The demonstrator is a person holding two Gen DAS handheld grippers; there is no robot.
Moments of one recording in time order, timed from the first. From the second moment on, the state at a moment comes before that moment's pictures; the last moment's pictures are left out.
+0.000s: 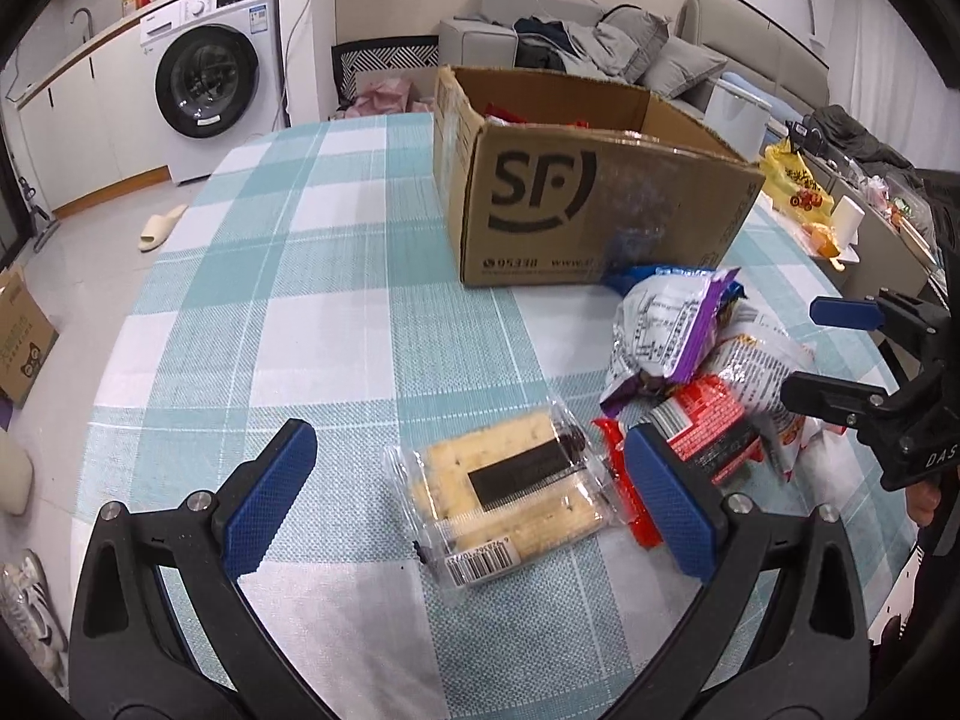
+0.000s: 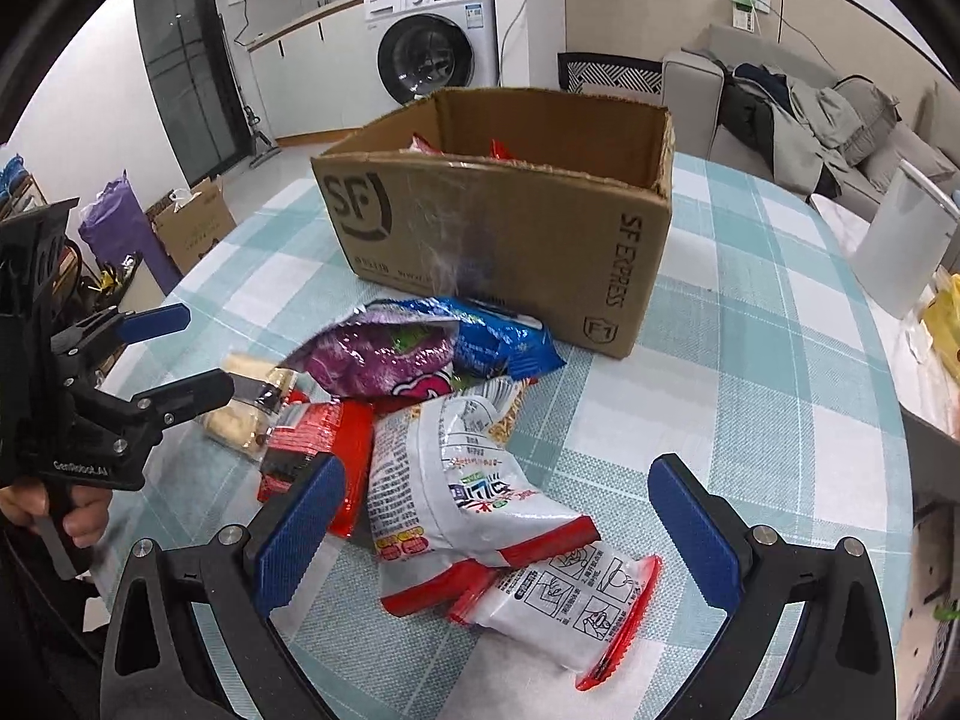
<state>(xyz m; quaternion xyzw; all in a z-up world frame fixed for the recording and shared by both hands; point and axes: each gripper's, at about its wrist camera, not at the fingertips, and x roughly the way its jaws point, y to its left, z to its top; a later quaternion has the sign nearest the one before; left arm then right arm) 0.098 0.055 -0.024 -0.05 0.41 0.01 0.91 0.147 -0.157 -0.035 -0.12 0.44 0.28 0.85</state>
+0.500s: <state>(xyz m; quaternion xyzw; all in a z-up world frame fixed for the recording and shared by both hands) 0.119 0.050 -0.058 -0.04 0.45 0.02 0.89 0.150 -0.144 -0.061 -0.15 0.47 0.28 0.83</state>
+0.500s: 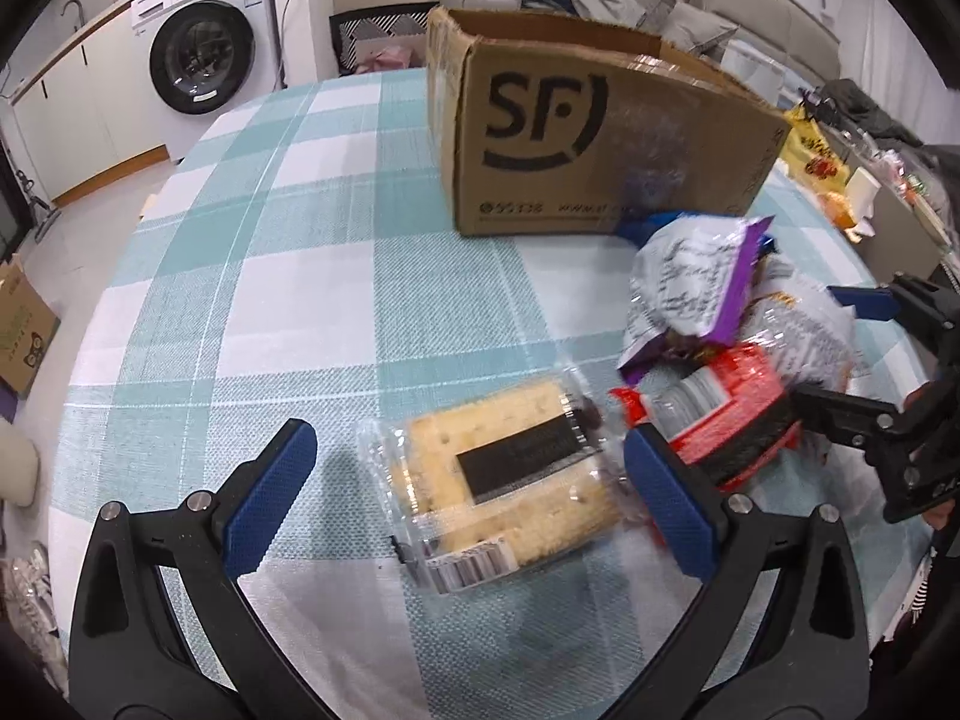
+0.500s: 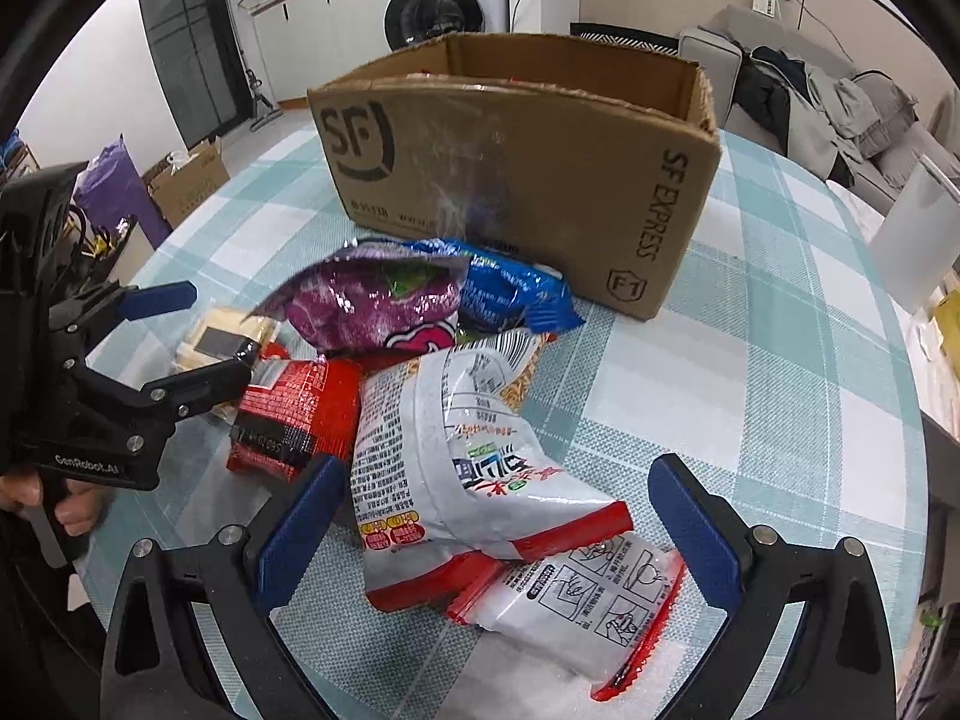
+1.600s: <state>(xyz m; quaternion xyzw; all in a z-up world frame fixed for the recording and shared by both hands) 0.116 0.050 -0.065 -0.01 0.46 -0.01 0.89 0.143 -0.139 -0.066 -0.17 0.46 0.29 0.82</state>
